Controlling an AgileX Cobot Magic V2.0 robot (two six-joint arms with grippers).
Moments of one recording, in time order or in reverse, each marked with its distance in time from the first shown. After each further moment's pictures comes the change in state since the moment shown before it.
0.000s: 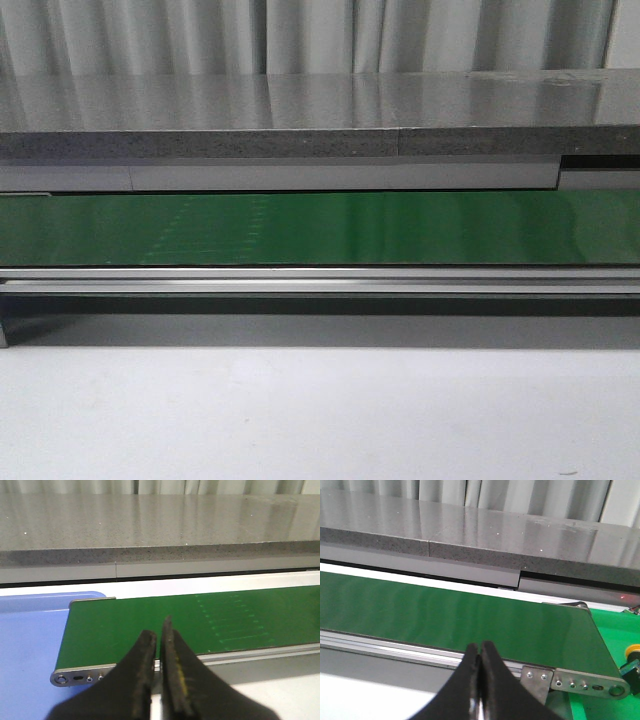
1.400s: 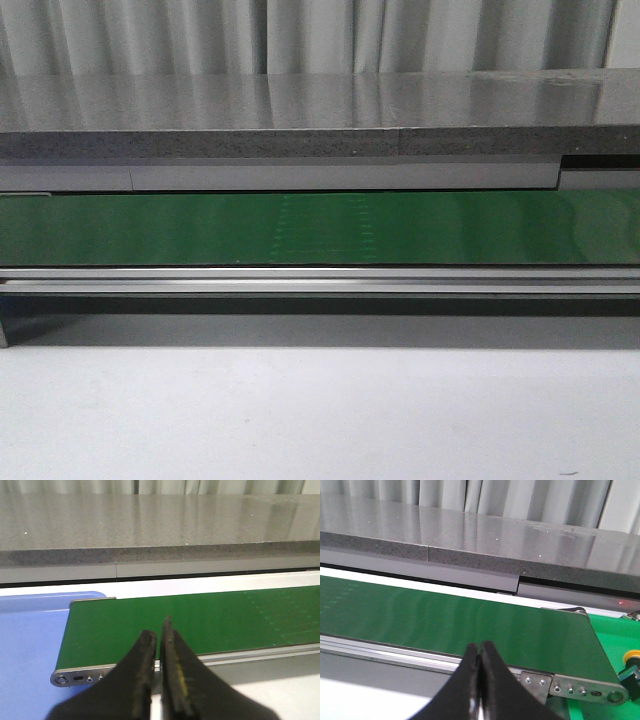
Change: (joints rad) left arm 0.000 0.000 0.000 0.000 0.000 0.000; right arm 0.000 0.000 0.002 -0.011 -0.019 0.001
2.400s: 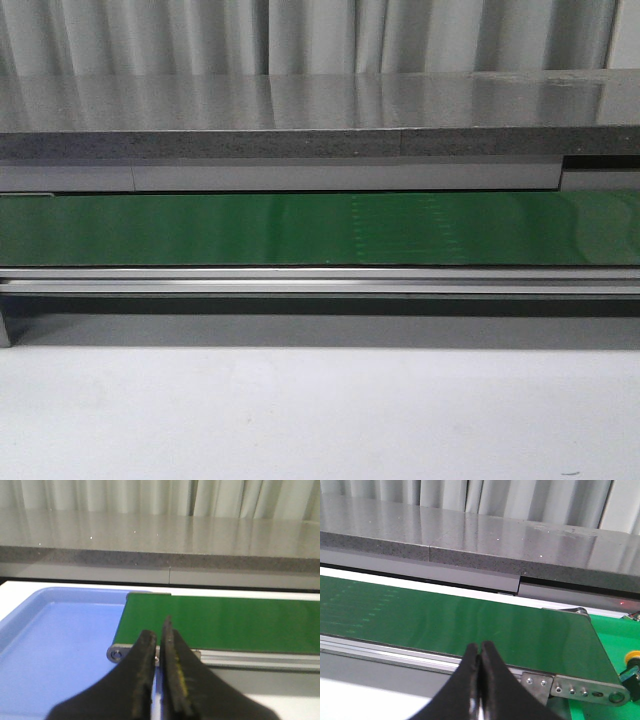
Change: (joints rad) left arm 0.120 -0.228 0.265 0.266 -0.144 -0.271; right arm 0.000 0.000 0.000 0.000 0.000 0.000
